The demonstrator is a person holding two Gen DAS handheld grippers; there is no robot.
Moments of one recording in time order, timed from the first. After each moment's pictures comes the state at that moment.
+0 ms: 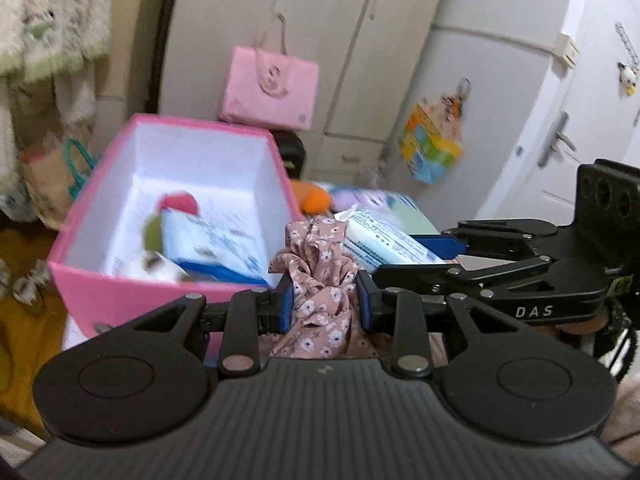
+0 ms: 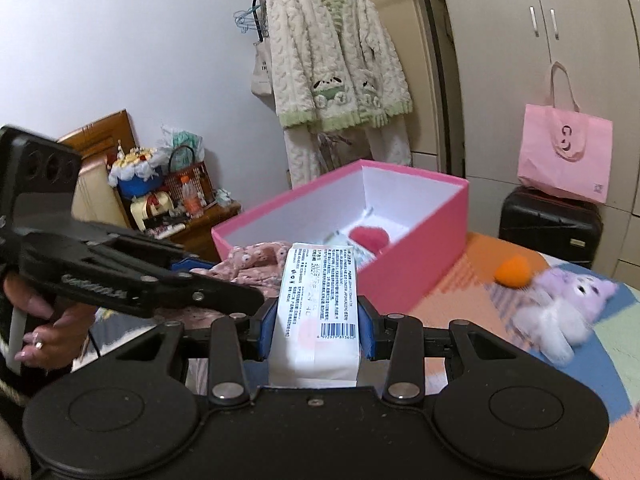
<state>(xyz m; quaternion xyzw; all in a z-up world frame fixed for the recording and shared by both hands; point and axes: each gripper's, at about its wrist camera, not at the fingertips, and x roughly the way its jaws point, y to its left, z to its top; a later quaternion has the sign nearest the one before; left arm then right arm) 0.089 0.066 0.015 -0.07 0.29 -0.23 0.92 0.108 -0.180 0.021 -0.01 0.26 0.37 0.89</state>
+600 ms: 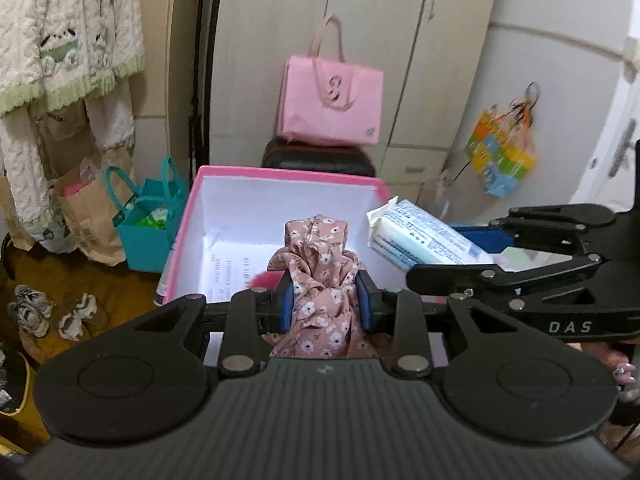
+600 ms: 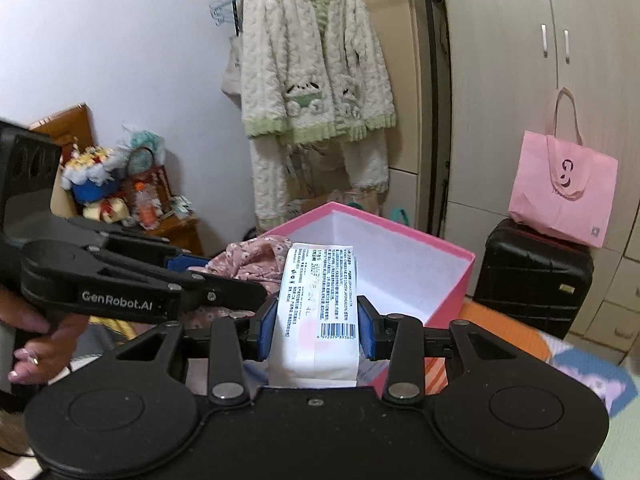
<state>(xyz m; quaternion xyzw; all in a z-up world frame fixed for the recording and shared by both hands) 0.235 0.111 0.012 -0.04 0.32 -0.17 0.93 0.226 -0.108 0.032 -0.06 0.27 0.32 0.91</state>
